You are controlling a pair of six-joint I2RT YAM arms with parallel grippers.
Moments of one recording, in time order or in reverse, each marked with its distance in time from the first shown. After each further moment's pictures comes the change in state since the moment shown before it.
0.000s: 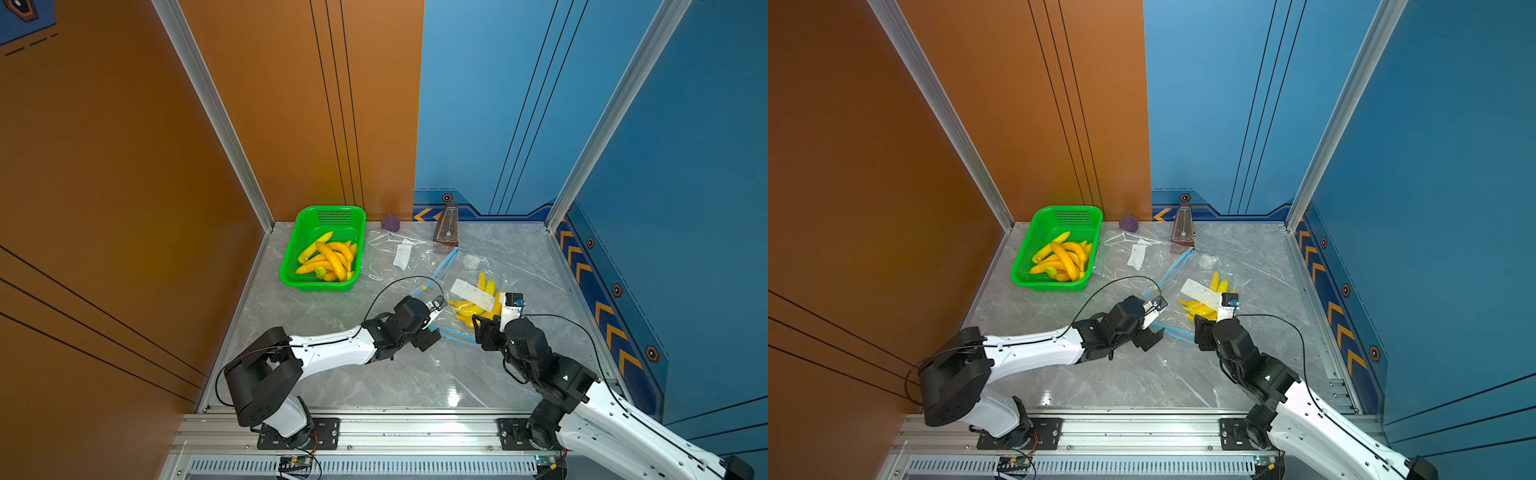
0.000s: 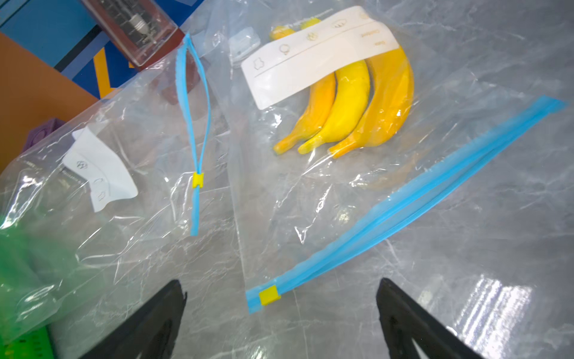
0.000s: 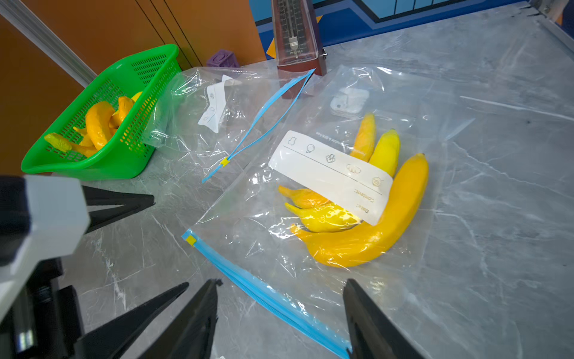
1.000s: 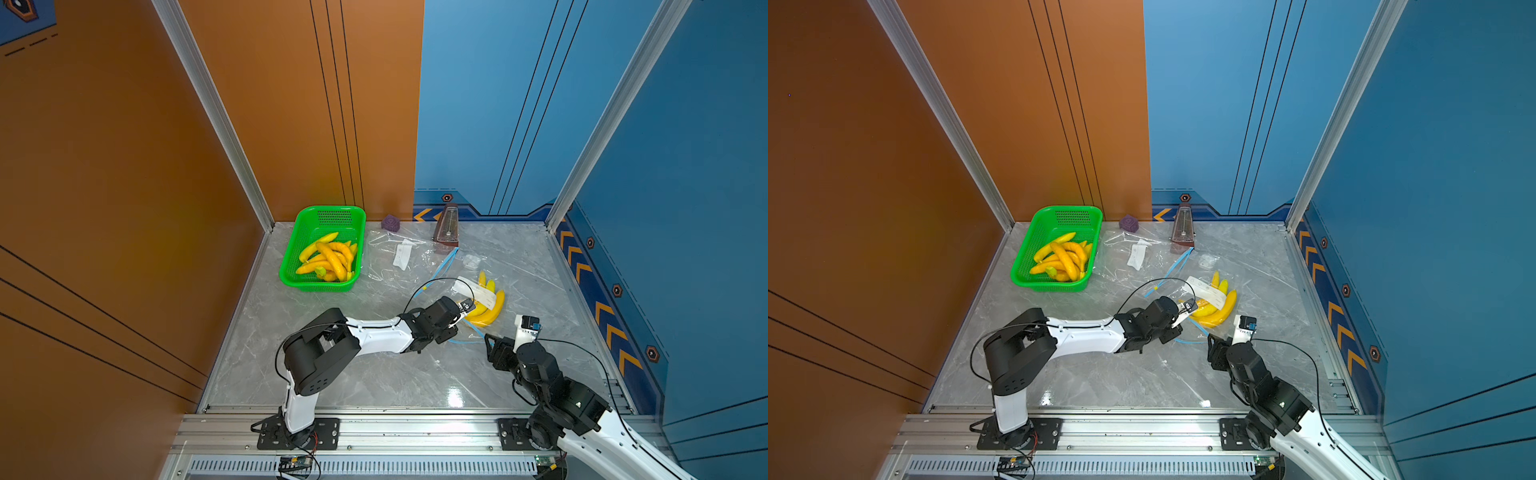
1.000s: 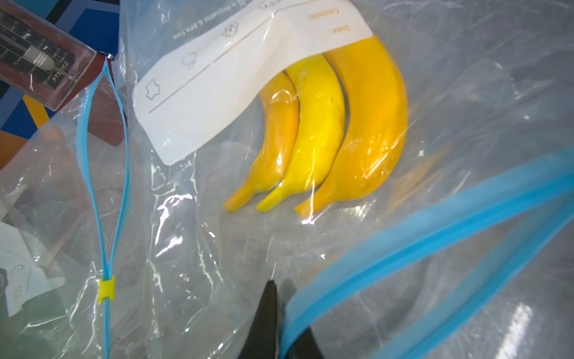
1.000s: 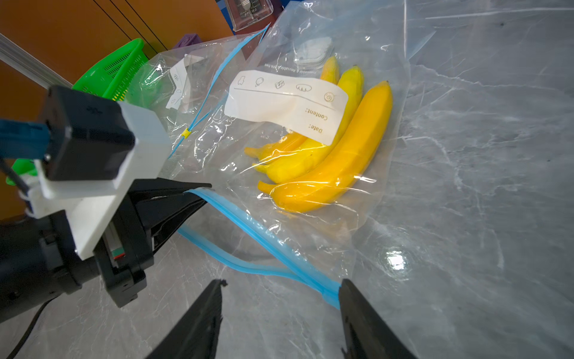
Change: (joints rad) left arm -0.031 0.299 0.252 0.024 -0.001 0.017; right arm -0.019 -0.280 -0.220 -0.092 -0.056 0.146
